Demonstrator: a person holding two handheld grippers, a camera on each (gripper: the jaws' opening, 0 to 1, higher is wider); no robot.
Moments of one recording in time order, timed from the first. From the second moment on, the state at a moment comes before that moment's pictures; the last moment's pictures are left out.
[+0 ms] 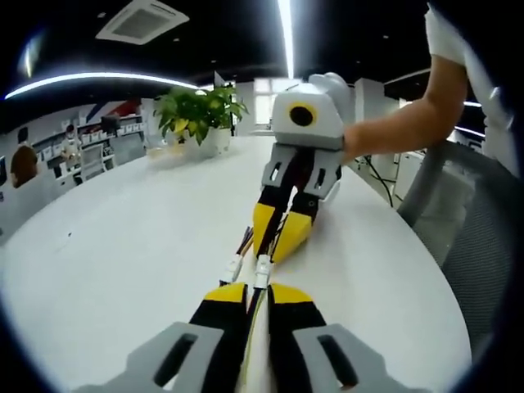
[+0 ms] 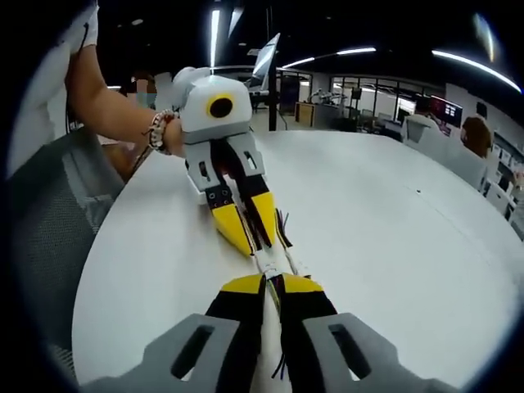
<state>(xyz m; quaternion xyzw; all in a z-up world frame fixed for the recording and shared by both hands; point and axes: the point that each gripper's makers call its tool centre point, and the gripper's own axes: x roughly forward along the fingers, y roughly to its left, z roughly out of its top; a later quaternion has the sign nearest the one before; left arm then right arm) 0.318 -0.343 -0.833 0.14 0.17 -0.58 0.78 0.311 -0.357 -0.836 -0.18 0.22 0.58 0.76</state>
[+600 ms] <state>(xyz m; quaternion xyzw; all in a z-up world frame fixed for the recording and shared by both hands) 0.323 -0.333 -0.839 0.14 0.18 -0.56 0.79 0.311 -0.359 -0.848 -0.19 0.23 0.57 0.76</state>
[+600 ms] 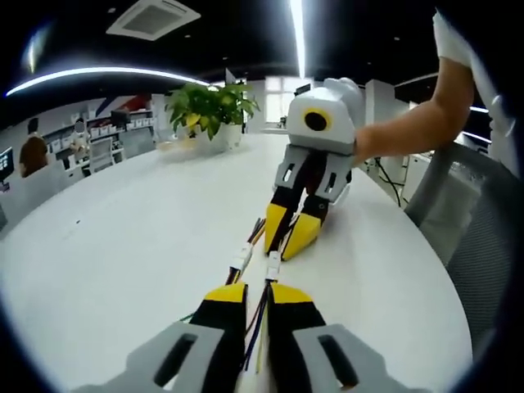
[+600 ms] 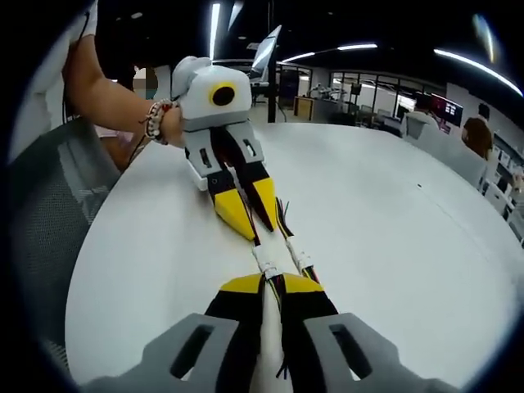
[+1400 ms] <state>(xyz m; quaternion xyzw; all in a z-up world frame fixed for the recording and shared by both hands) 0.327 -0.327 -0.820 0.10 0.18 -0.54 0.82 0.318 -0.360 -0.824 -0.18 0.22 0.55 0.79</state>
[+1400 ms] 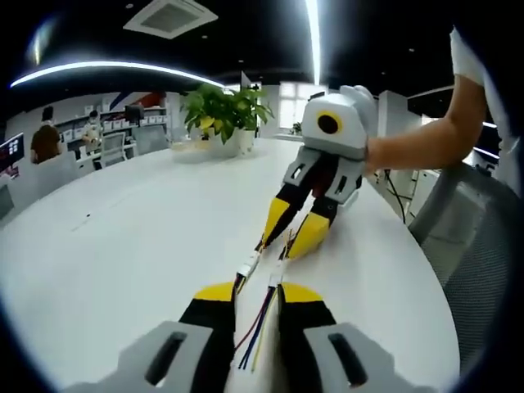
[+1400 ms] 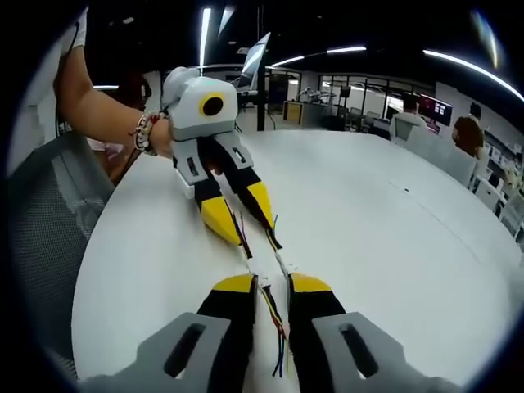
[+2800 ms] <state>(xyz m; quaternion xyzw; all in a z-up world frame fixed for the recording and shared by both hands) 0.282 -0.246 -0.707 0.06 0.12 -0.42 0.90 0.262 -0.418 -0.732 -0.15 0.17 0.45 0.86</state>
